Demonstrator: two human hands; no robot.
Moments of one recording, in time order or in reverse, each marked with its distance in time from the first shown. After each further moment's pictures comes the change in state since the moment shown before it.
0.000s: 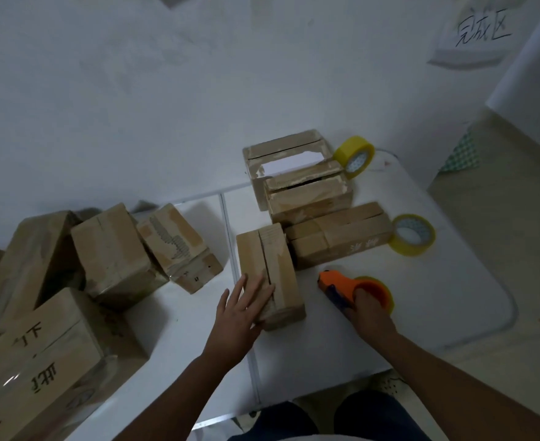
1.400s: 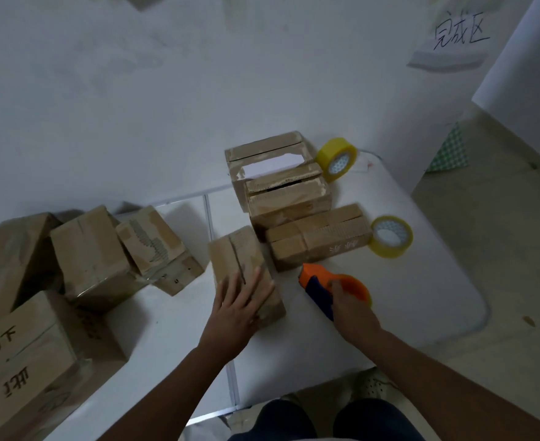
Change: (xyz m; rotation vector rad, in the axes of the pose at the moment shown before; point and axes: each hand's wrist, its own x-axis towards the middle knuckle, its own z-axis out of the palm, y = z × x) left_hand 0.028 0.037 0.004 0.263 -0.014 0.092; right_hand 0.000 0.010 -0.025 -0.107 -0.011 -0.191
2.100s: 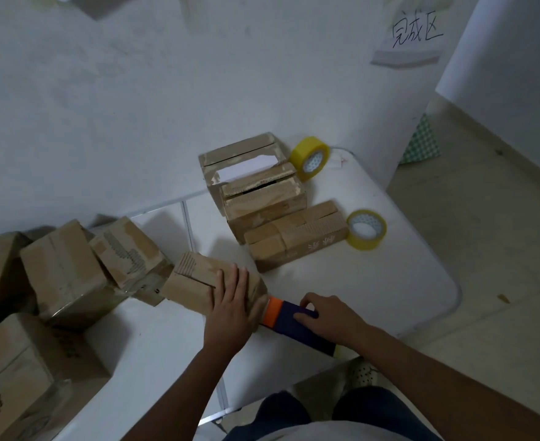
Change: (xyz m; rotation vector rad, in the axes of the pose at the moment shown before) left_hand 0.027 0.029 0.006 -0.192 -0.061 -0.299; right_hand -0.025 -0.004 -0.017 0.245 -0.149 -0.082
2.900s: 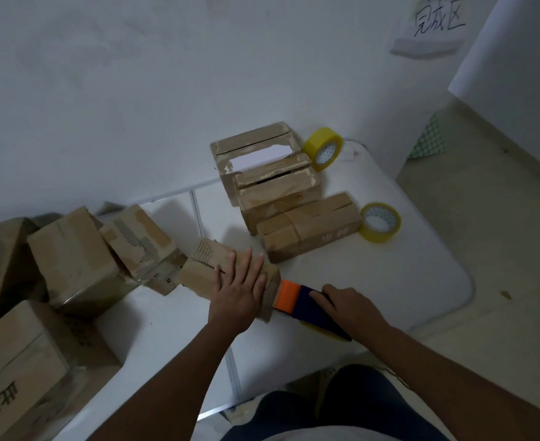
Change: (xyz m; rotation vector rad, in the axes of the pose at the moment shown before) left_hand 0.015 -0.029 -0.005 0.254 -0.045 0.166; right_hand 0.000 -0.001 0.010 -0.223 0.212 -0.083
